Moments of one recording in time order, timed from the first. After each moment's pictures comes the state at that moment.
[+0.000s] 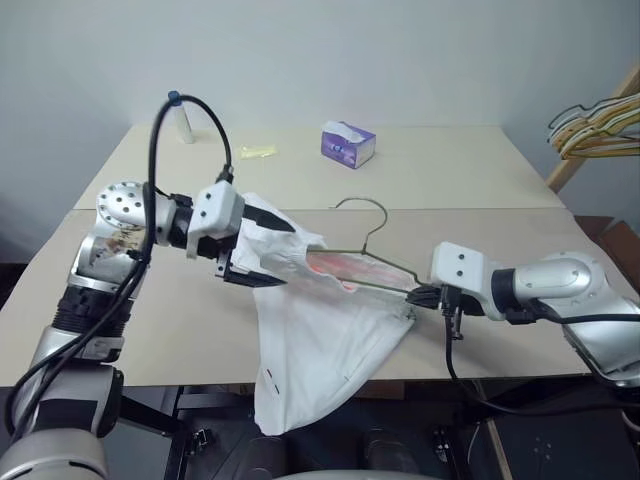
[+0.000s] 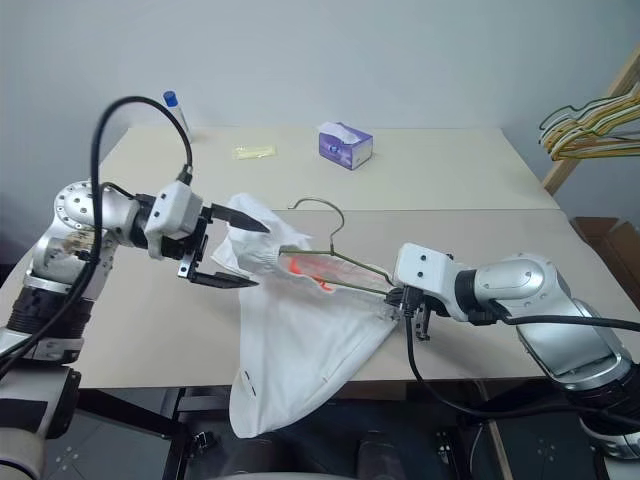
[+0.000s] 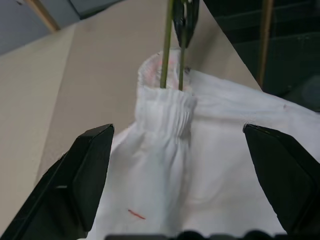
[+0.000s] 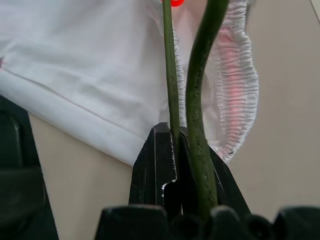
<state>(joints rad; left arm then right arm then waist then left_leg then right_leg) -0.72 0.75 -0.18 0.18 -0.30 0.05 -1.52 -0.37 -1.00 0.18 -0.51 0.27 0.76 1.04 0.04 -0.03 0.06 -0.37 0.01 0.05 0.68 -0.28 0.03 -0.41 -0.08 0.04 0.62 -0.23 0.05</state>
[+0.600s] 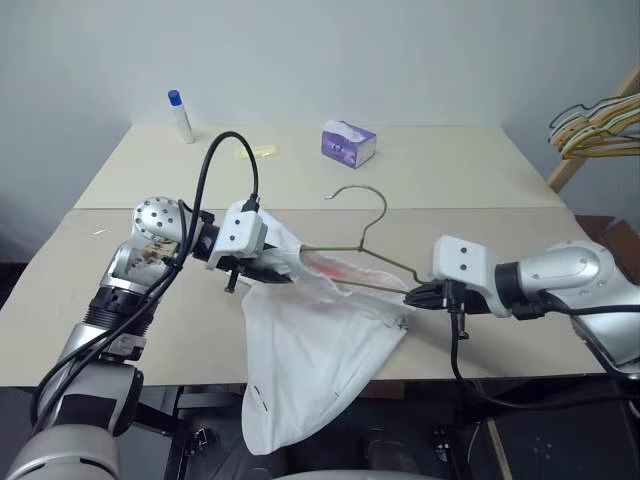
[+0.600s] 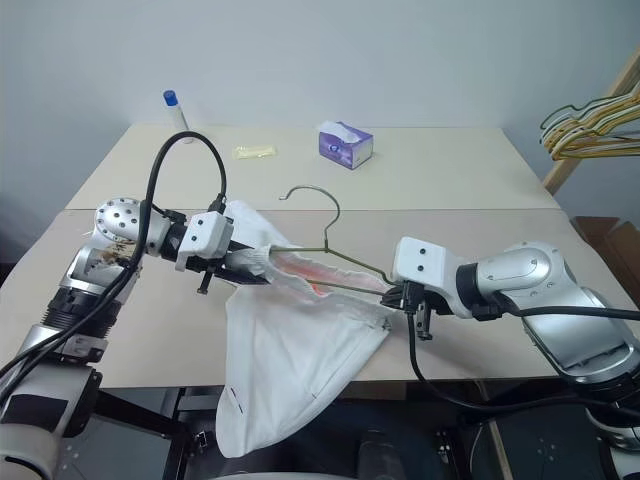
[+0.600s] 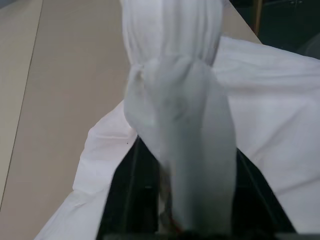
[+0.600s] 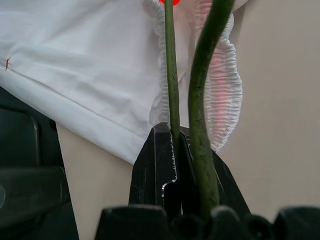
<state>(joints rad) -0.74 0.67 -0.23 0.30 -0.19 -0.06 -1.53 -0.43 -1.03 0.18 -0.53 0.34 0.81 1.08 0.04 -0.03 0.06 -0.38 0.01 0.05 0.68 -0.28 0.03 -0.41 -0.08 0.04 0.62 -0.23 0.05</state>
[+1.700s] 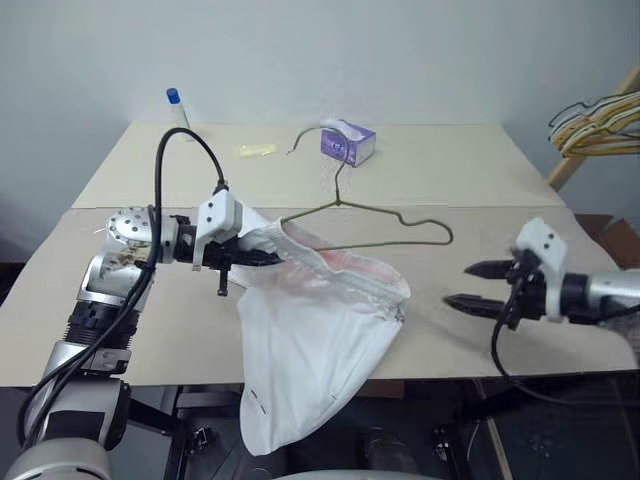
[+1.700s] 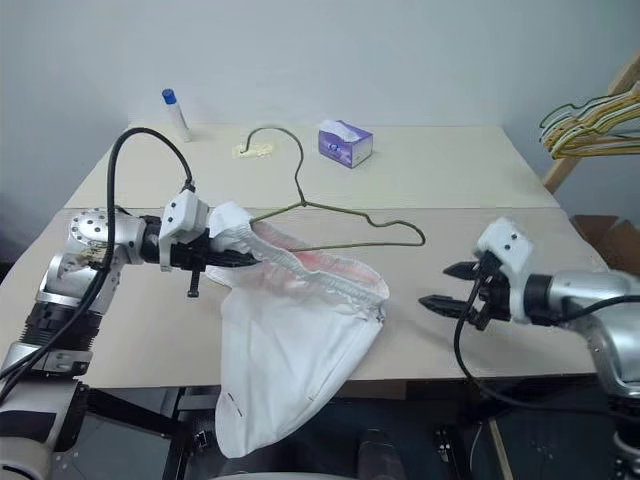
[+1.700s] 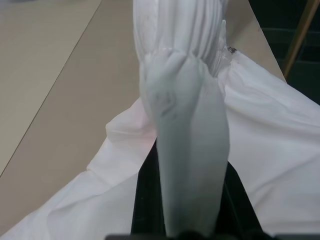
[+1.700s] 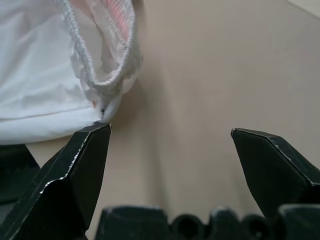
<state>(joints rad) -0.65 0.70 -0.11 0.19 -0.30 0.22 -1.40 -0.16 -0.88 -0.19 -0.34 0.52 0.87 0.95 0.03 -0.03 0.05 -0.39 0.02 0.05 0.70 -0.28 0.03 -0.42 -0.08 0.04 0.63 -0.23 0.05</state>
